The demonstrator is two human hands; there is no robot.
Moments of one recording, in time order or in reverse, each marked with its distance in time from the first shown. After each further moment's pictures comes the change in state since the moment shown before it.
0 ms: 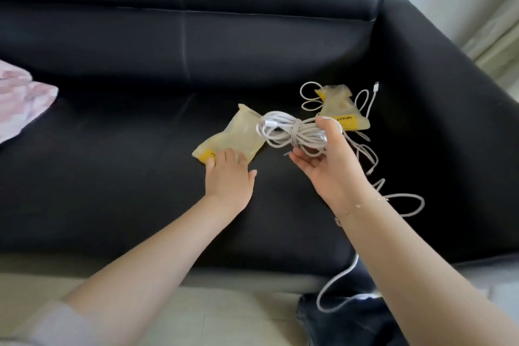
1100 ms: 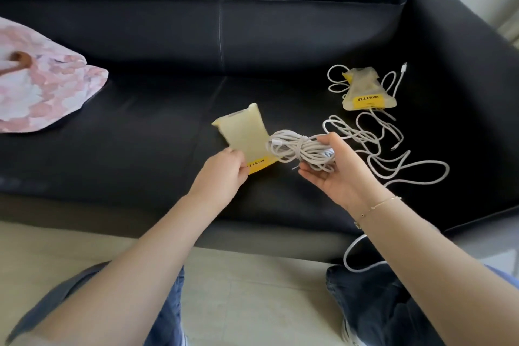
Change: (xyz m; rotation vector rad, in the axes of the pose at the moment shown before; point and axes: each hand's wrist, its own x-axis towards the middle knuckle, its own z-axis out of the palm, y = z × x) left_hand -0.089 -0.074 -0.007 -0.484 0.093 0.093; right_hand -0.042 0.052 -0.009 -0.160 -0.063 0.190
